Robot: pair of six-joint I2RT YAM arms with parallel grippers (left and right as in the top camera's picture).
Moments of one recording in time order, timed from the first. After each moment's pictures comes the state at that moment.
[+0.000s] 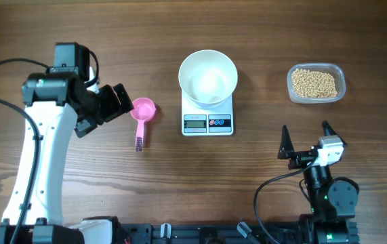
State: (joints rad) left arm 0.00 1.46 1.36 -1.28 0.13 -0.46; right arm 0.02 0.02 0.01 0.00 -0.08 -0.01
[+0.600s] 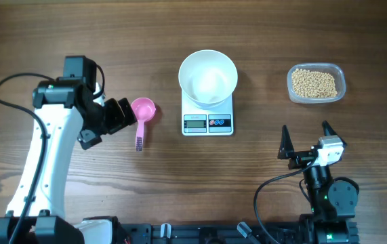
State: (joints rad) left arm 0.00 1.46 1.22 -1.26 0.15 -0.46; right arm 0.02 0.02 0.01 0.00 -0.08 -0.01
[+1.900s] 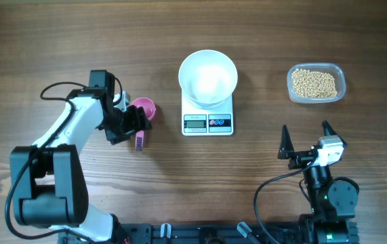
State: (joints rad) left arm 0.00 1.73 1.00 -0.79 0.35 -0.31; right arm 0.02 0.02 0.01 0.00 -0.08 -0.01
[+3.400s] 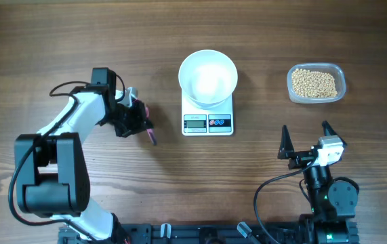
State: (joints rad) left arm 0.00 1.80 1.03 -0.76 0.57 -0.32; right arm 0.02 0.02 0.01 0.00 -0.08 -0.01
